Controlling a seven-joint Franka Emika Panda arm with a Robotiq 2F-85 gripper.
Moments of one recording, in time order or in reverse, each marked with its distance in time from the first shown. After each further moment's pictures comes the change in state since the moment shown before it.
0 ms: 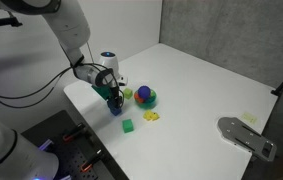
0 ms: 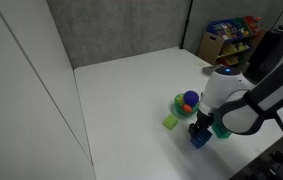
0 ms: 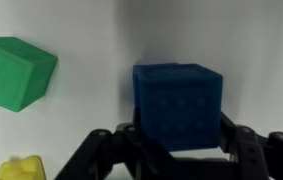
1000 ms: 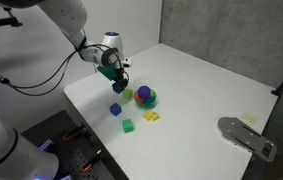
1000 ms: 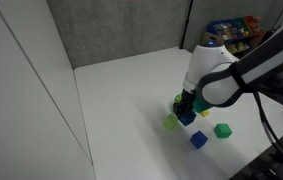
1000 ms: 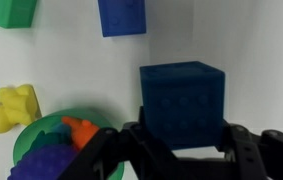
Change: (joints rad) arm 0.084 -0.047 -0.051 0.218 0.015 -0.206 0.065
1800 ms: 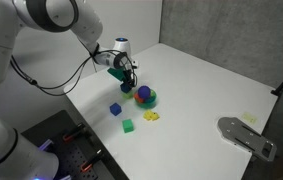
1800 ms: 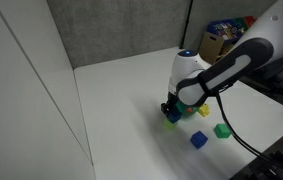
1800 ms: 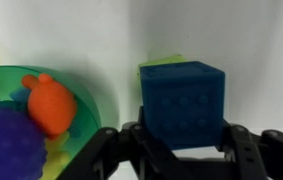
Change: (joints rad) arm 0.008 0.259 -0.016 0.303 -0.016 -0.042 -0.033
